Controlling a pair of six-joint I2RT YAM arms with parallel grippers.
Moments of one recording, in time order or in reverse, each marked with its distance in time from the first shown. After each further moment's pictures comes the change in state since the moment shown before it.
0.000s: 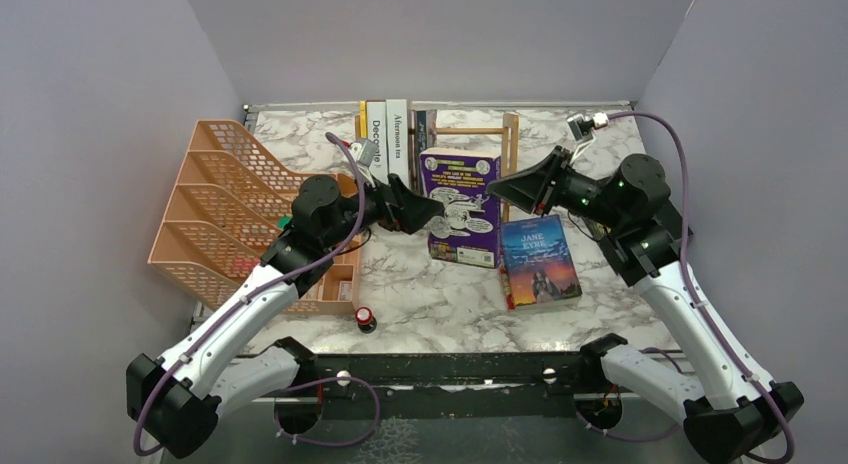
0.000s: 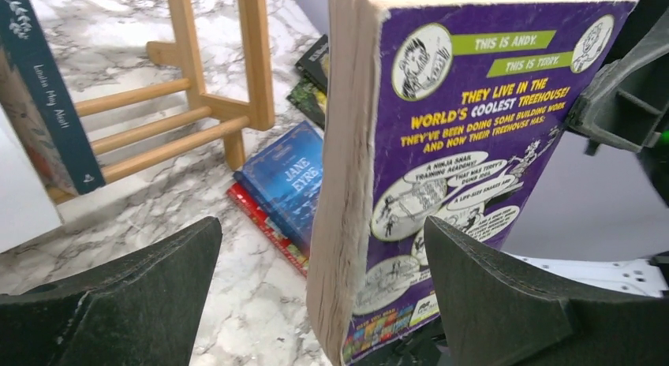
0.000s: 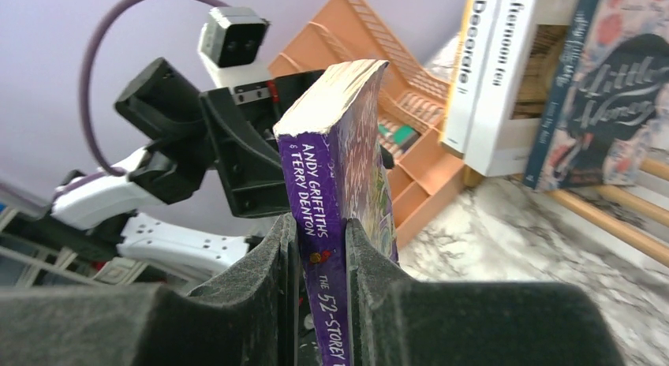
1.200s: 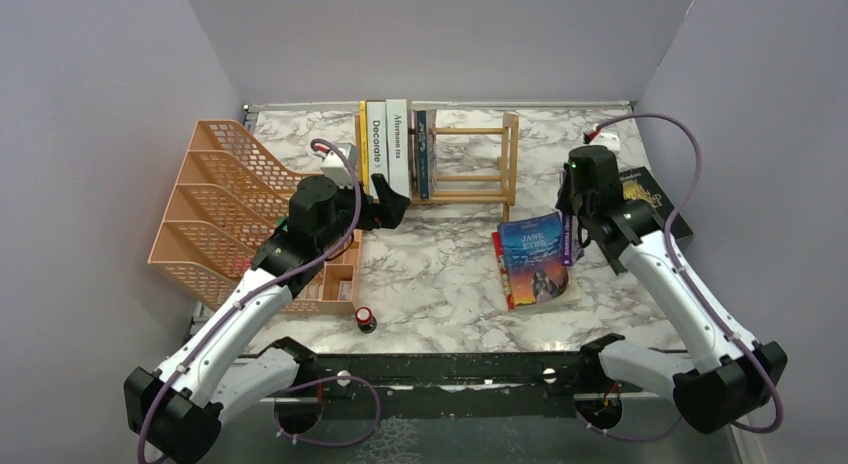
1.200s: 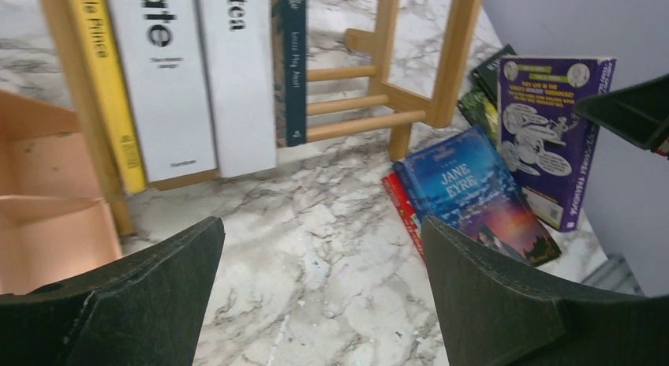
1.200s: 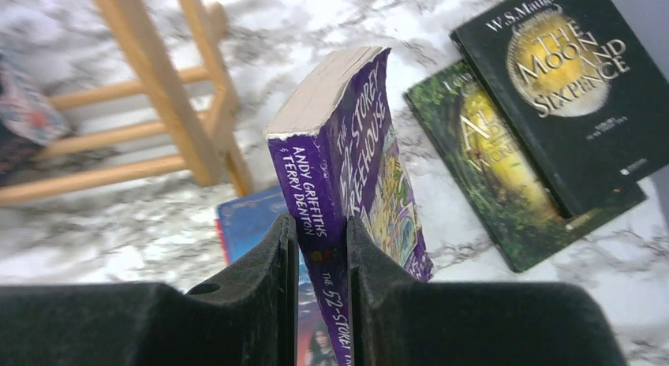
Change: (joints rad) left arm 0.073 -0.063 -0.003 -0.267 -0.326 0.149; right arm -0.005 0.209 0.091 -0.624 1.113 -0.310
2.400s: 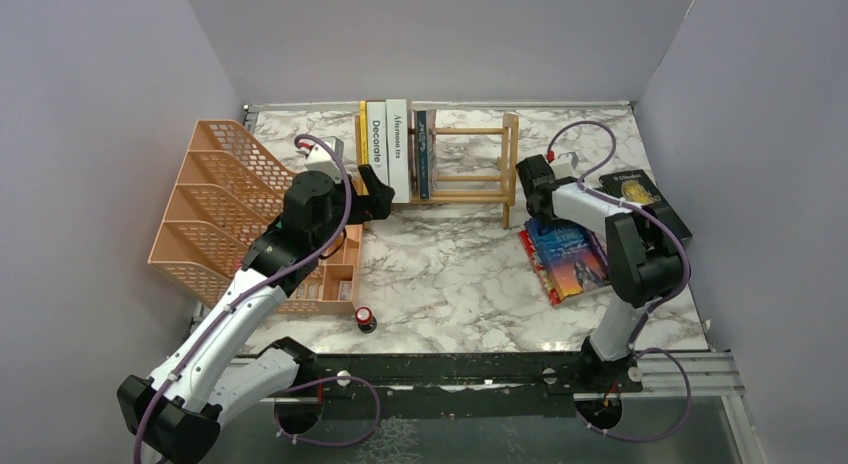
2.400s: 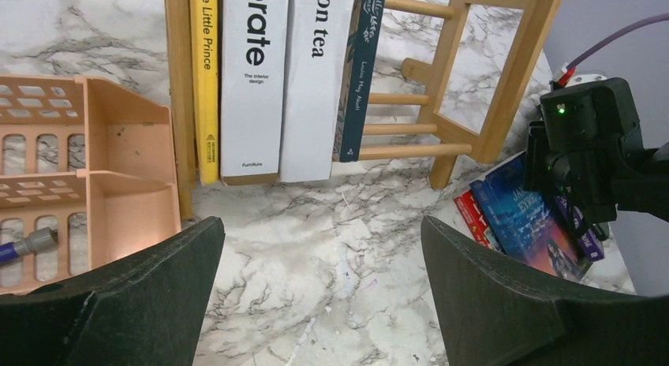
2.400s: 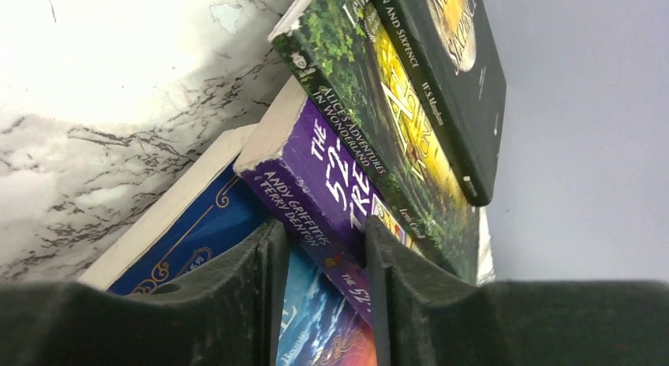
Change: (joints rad) left arm 0.000 0.005 0.085 -0.120 -0.137 -0.030; right arm -0.080 0.643 -0.005 0.100 0.481 -0.084
